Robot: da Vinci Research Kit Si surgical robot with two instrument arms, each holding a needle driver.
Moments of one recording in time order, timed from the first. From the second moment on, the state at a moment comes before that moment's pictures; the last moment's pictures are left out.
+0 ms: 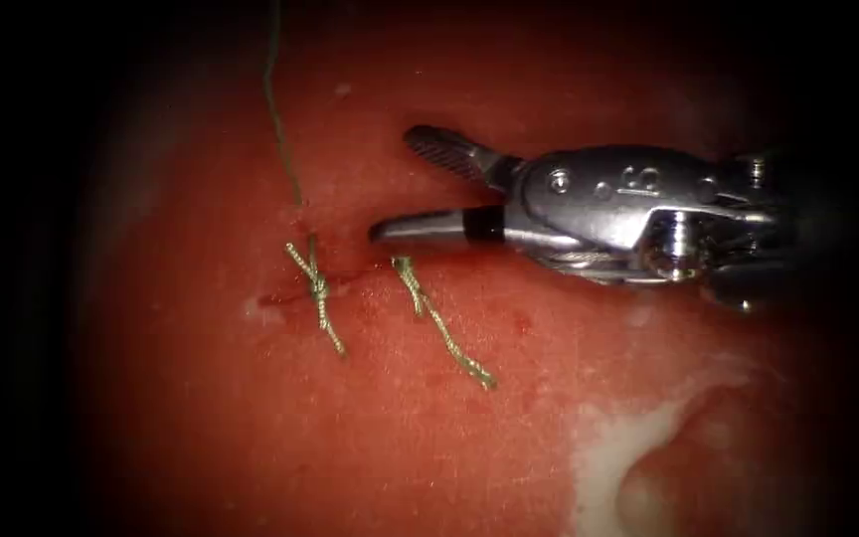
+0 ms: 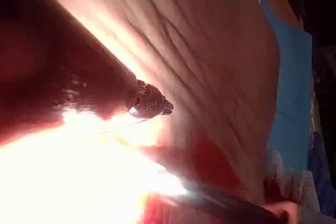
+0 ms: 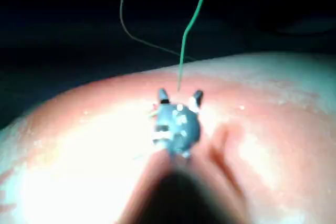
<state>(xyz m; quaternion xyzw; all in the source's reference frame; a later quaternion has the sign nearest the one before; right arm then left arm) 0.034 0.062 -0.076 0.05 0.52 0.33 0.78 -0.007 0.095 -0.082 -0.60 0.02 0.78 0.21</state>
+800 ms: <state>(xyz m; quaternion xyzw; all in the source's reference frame) 0.015 0.063 -0.080 -0.05 0.51 0.43 0.75 -0.026 0.098 -0.065 -0.62 0.01 0.74 0.26</state>
